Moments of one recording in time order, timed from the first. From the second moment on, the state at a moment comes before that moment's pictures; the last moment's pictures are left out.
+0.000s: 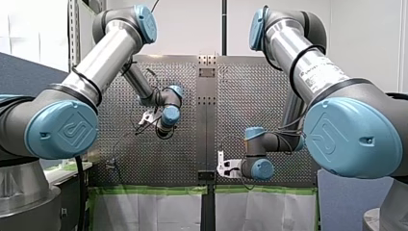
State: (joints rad) left arm -0.32 -2.29 -1.45 -2.99 -2.14 -1.25; right arm 2.11 -0.73 1.89 -0.94 1.36 1.61
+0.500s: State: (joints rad) left arm -0.38 -2.38 -1.44 -2.99 -2.14 -1.24; right arm 2.11 -0.73 1.89 -0.94 1.35 1.61
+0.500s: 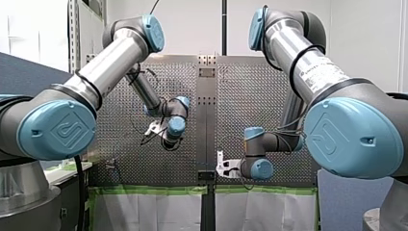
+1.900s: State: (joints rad) left arm -0.51 -2.53 -1.36 -3.09 -1.91 -1.40; right arm 2.11 -0.73 1.89 -0.94 1.36 1.61
